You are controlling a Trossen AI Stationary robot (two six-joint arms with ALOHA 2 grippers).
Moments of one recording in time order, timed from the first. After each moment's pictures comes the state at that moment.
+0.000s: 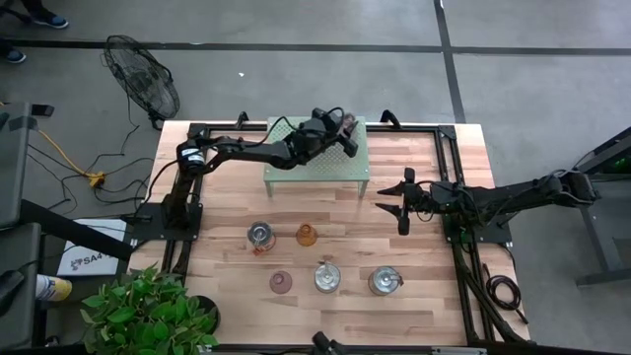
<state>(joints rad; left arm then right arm) 0.35 2.04 1.40 0.63 -0.37 -0.03 0.02 0.72 0.19 0.29 0.21 0.04</state>
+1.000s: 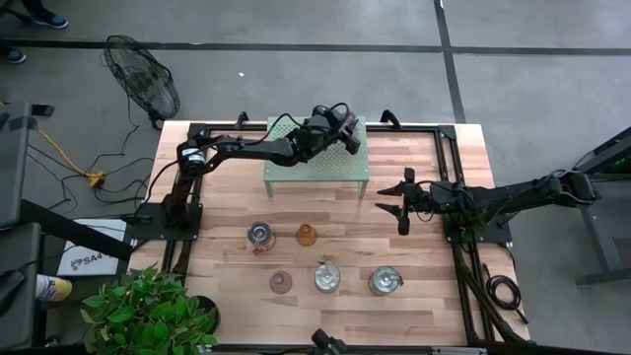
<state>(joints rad) 0.35 2.05 1.46 0.51 -0.41 -0.08 0.02 0.72 0.19 0.29 0.21 0.04</state>
